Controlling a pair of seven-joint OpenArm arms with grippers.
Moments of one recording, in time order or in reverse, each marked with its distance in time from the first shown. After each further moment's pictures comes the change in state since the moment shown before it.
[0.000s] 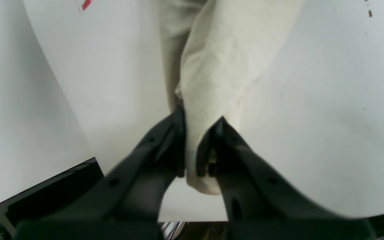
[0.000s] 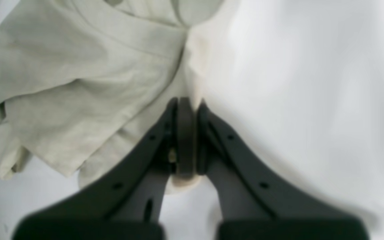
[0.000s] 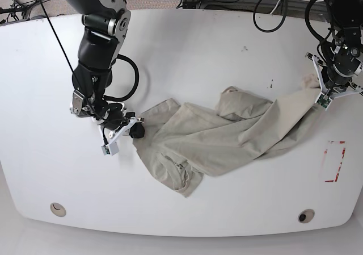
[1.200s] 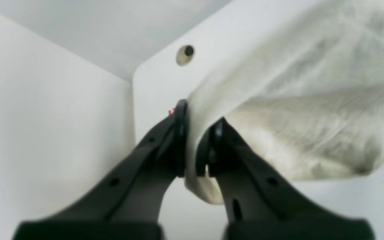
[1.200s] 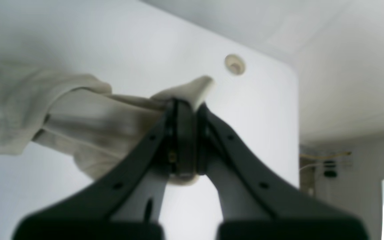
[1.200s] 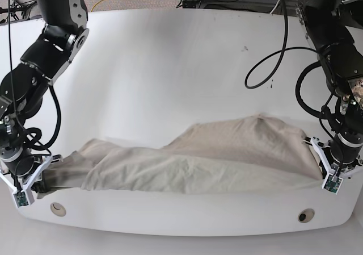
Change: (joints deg) left arm -34.7 7.7 4.0 0.2 2.2 -0.3 0.6; right arm 9.4 17.4 1.7 45.4 1.3 0.3 -27.3
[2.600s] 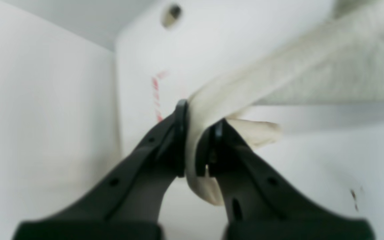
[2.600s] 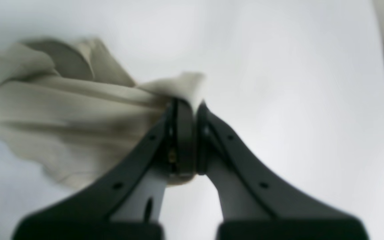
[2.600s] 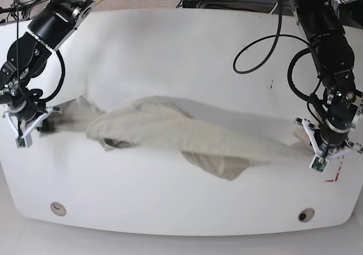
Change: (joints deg) left arm 10.2 2.6 -0.3 -1.1 5.9 -0.3 -0.5; right arm -19.6 -2.6 13.9 -7.3 0.1 0.1 0.9
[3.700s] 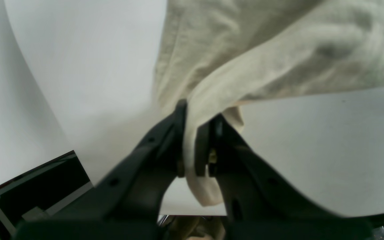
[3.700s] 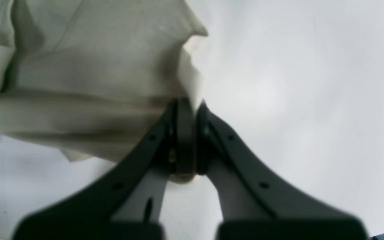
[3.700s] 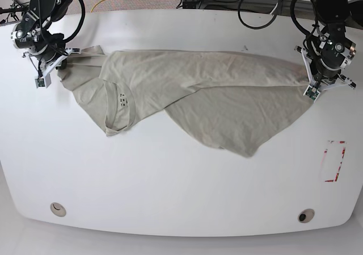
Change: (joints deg) left arm 25.0 -3.1 -2.4 0.0 0.4 0.2 -0.3; right arm -20.6 -8.1 4.3 5.7 -0.1 -0.2 3.4
